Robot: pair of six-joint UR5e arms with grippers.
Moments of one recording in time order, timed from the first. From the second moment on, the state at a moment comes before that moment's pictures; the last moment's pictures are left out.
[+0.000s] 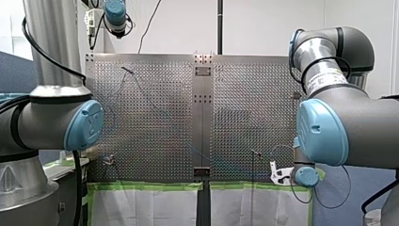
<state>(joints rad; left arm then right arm) 0.01 -1.37 -1.53 -3.33 -1.89 -1.56 1.65 -0.62 1.85 -0.96 1.44 1.39</state>
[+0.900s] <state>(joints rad) -0.05 -1.39 -1.55 -3.57 -1.95 -1.50 1.66 -0.62 1.85 -0.95 1.44 1.38</state>
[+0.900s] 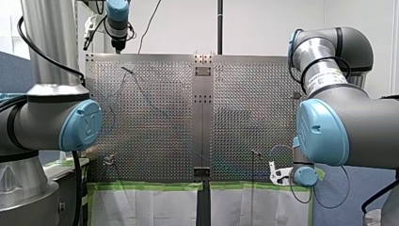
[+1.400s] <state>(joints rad) -0.05 -1.39 -1.55 -3.70 -2.01 -1.50 1.66 -0.62 1.85 -0.96 1.44 1.38</state>
